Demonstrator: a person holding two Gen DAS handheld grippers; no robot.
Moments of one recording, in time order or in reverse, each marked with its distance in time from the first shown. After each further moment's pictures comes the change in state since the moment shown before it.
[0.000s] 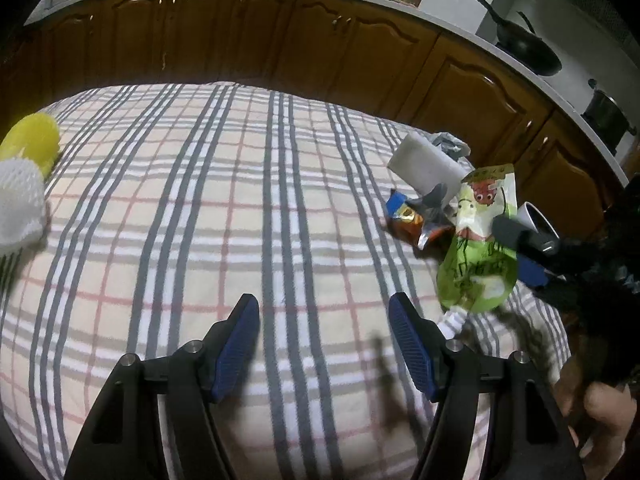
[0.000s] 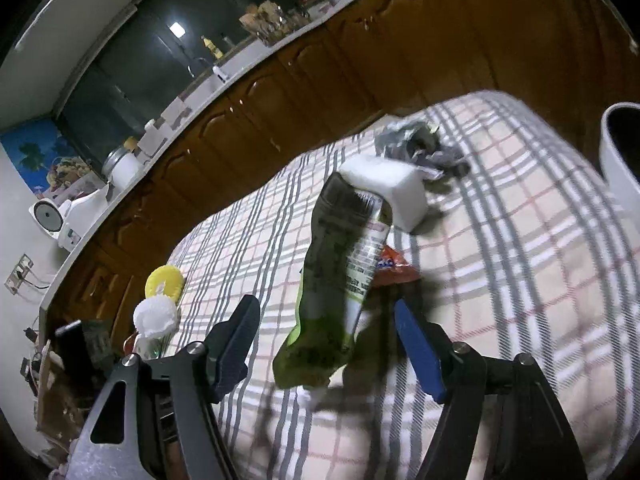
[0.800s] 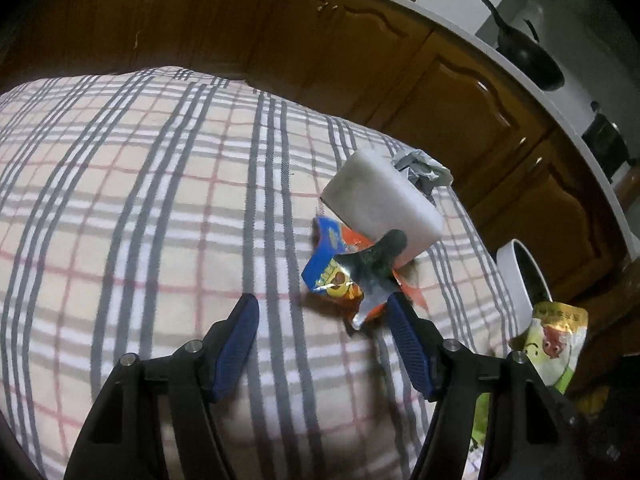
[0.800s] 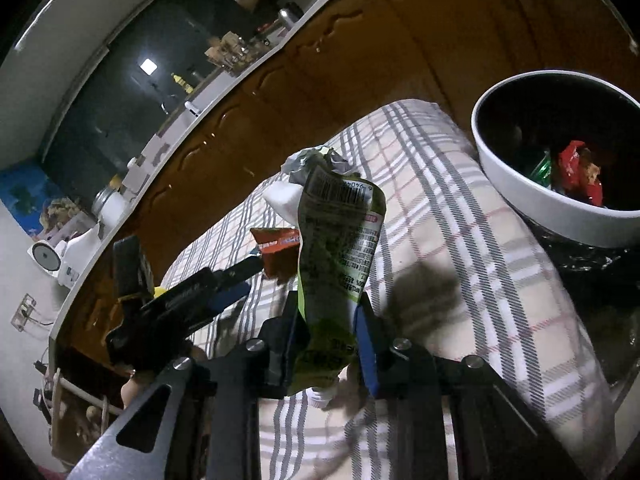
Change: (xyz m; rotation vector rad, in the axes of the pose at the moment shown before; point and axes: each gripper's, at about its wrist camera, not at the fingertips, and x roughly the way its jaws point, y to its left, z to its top) left arm 0.097 -0.051 0.055 -0.079 0.040 -0.115; right arm -0.082 -0.074 -0.019 0.124 -0.081 -0.039
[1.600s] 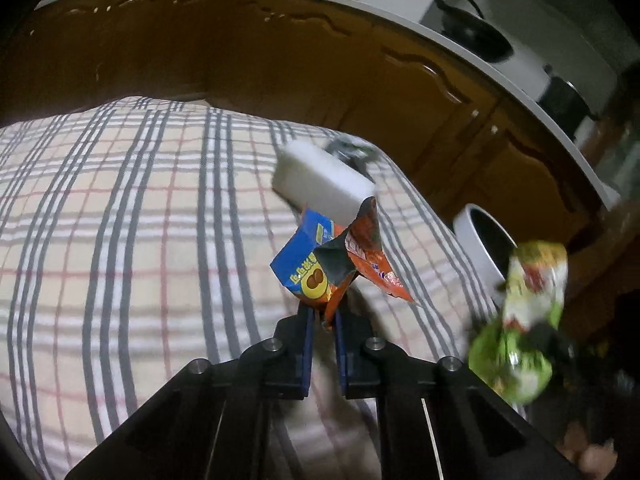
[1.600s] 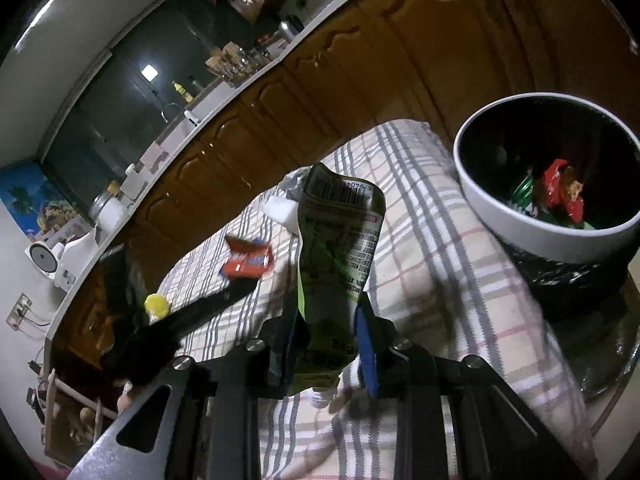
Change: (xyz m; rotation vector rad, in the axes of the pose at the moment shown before) left arm -0.024 -0.025 -0.030 0.172 -0.018 -0.080; right arm -0.023 -0.006 0.005 -0.020 -0.050 -0.021
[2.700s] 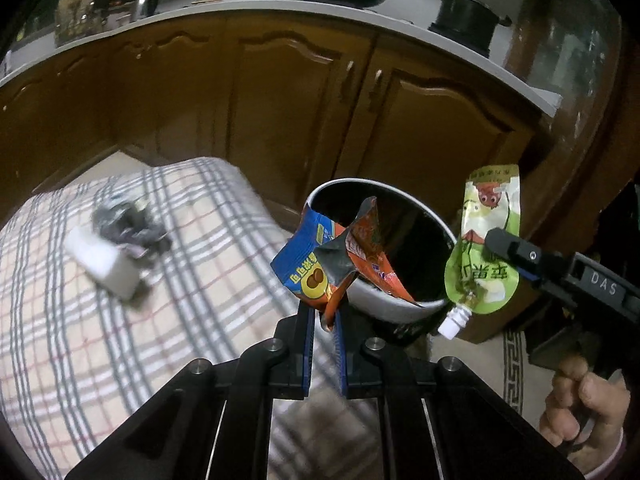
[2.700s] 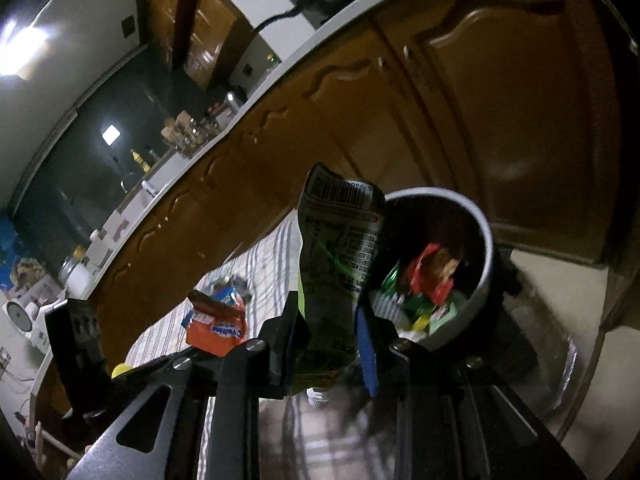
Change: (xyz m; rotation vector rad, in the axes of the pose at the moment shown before) left arm 0.032 -0.167 0.021 0.331 0.051 -0.094; right arm -0.097 -0.091 0.048 0.085 -0.227 -0.153
